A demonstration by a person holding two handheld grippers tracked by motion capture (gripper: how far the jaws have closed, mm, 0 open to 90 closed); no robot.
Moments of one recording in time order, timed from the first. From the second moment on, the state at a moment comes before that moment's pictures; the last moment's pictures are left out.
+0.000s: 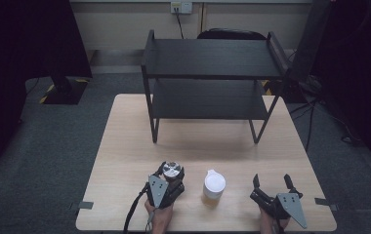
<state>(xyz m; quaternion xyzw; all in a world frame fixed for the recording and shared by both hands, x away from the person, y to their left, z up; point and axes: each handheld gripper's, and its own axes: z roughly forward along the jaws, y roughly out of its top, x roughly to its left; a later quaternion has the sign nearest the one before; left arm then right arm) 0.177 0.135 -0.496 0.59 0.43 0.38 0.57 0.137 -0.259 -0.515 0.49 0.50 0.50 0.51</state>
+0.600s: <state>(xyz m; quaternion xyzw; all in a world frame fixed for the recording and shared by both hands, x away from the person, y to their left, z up) 0.178 0.152 -0.480 0.60 0.39 0.36 0.60 0.137 -0.259 -0.515 0.49 0.50 0.50 0.51</state>
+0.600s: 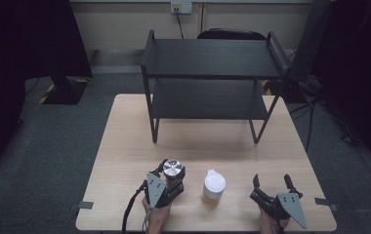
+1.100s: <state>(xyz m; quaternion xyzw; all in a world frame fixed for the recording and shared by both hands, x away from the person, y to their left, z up) 0.184 0.166 -0.464 0.61 0.36 0.35 0.61 0.137 -0.259 -0.515 0.49 0.50 0.50 0.51</state>
